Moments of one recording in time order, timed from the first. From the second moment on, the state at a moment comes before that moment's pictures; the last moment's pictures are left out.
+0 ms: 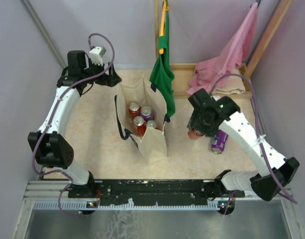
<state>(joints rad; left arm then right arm) -0.10 1.60 1.59 -0.49 0.49 0.04 0.61 1.21 1.29 -1.38 0.29 1.01</state>
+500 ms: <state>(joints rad) -0.05 1.76 1.70 -0.46 0.50 0.02 0.61 1.40 1.94 -1.37 0.26 0.75</state>
